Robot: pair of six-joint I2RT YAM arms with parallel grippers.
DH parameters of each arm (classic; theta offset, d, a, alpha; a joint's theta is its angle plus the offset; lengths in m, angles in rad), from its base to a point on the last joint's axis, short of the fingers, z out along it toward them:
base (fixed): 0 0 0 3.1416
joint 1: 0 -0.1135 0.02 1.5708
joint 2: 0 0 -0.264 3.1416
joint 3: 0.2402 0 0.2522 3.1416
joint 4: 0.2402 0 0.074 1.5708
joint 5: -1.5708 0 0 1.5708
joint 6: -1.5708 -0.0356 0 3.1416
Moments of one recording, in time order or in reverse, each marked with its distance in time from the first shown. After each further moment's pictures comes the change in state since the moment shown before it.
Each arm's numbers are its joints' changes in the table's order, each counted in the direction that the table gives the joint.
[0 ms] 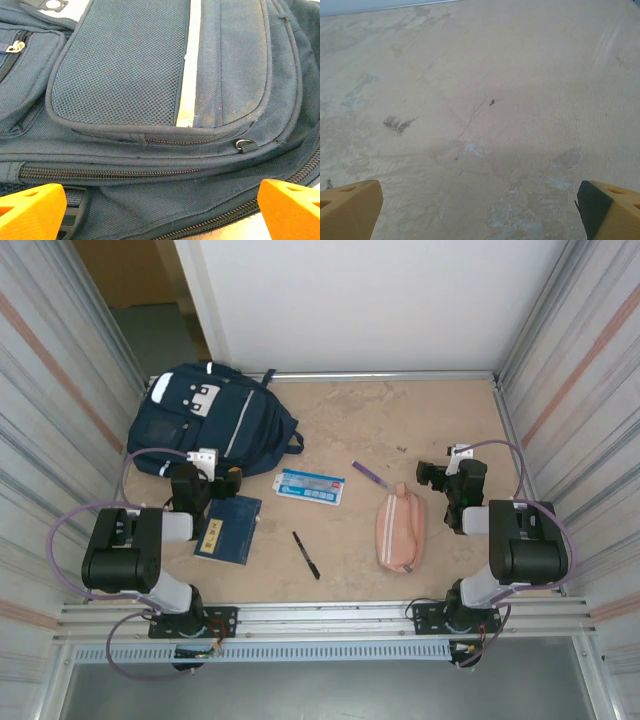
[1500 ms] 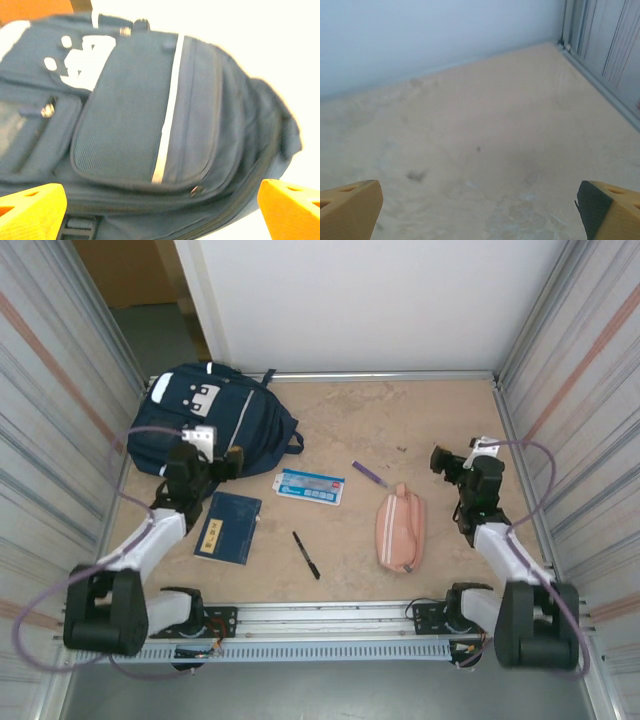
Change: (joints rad) left arm 0.111 -0.374 0.232 0.542 0.117 0.094; right arm -0.017 -0.509 0.061 0.443 -0.127 -0.179
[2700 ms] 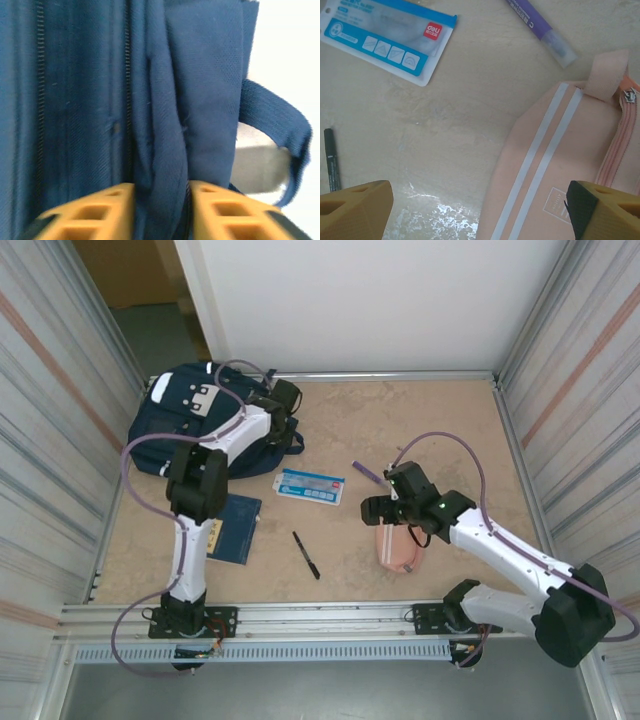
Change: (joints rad) left arm 0.298 1.089 1.235 0.967 0.261 0.209; right arm -0.670 0.051 0.285 0.875 0.032 -0.211
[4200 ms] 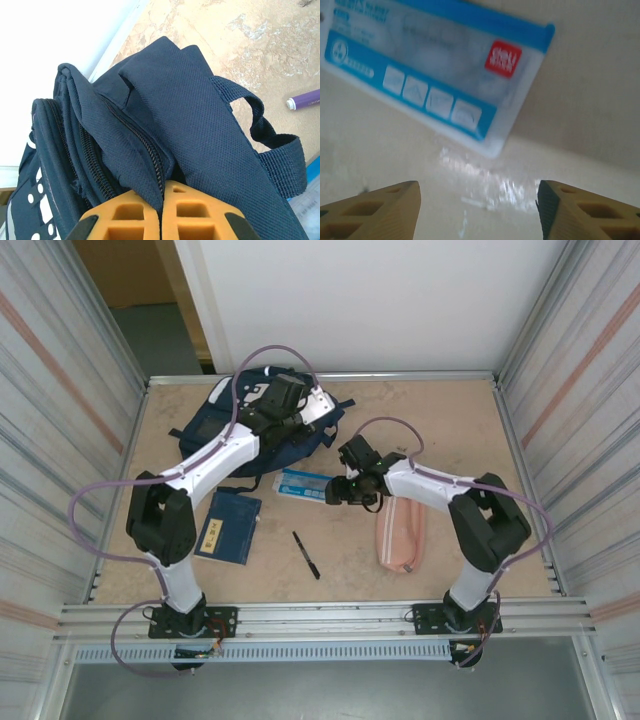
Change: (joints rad) left arm 0.135 -0.443 -0.313 -0.377 -0.209 -0.808; right arm -0.026 0.669 0.381 -0.113 0.172 -0.112
